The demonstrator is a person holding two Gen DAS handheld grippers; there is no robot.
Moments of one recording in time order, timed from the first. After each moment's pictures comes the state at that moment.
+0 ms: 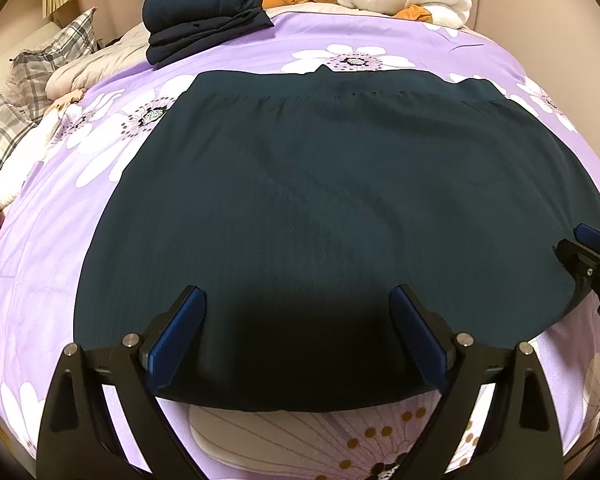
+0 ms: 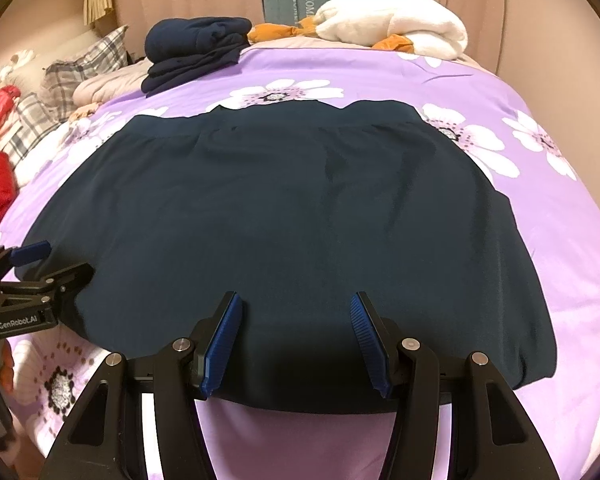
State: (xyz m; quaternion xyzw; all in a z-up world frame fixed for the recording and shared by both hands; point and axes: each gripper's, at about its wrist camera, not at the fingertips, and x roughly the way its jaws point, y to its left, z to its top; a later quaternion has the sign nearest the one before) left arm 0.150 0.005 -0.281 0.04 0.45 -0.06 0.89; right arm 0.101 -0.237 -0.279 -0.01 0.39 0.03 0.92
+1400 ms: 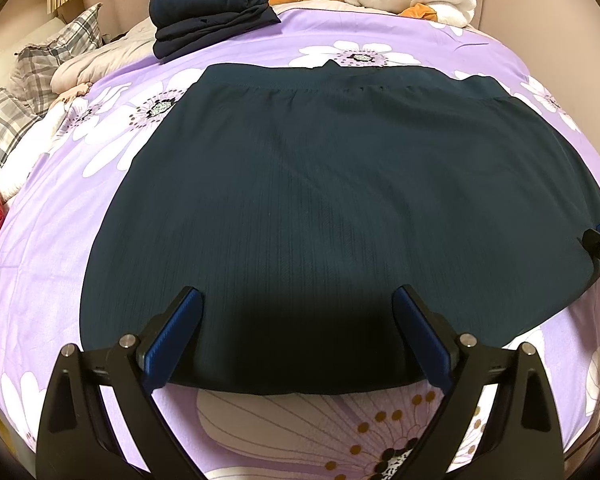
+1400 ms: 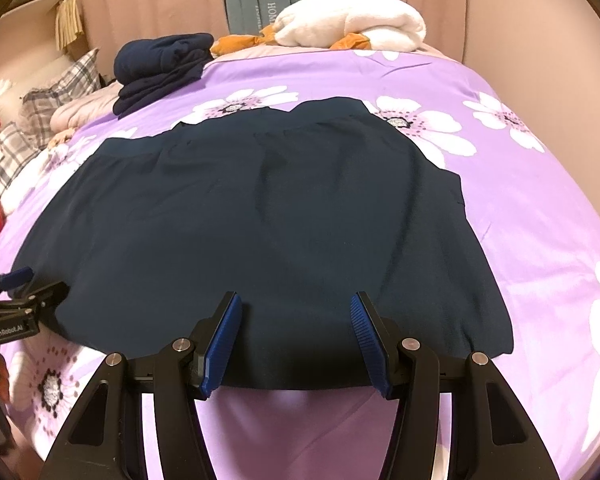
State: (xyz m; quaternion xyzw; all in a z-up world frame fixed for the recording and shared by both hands) left arm 0.146 0.016 -0.283 0.04 0.45 -0.06 0.89; right arm 0.085 -0.270 -0.277 0.03 0.38 -0.01 0.93
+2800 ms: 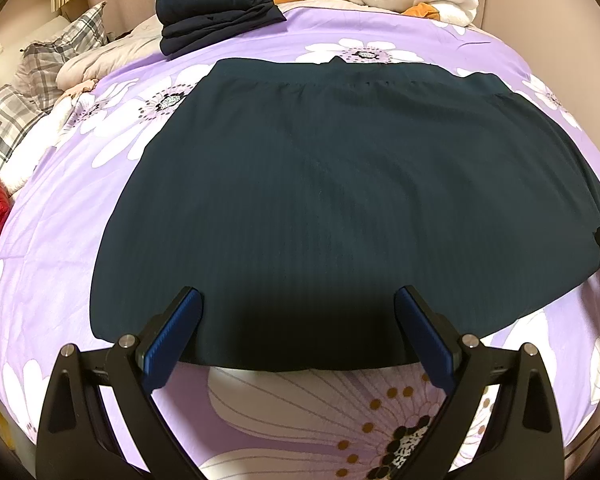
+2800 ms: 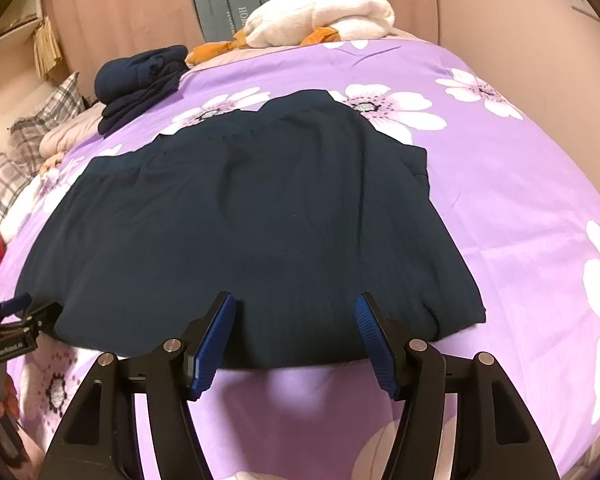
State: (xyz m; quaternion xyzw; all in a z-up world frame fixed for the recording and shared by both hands) left arm 0.140 0.023 -0.284 0.04 0.45 -0.05 0.89; right arm 0.070 -0.297 -0.281 0.08 0.38 -0.03 0.92
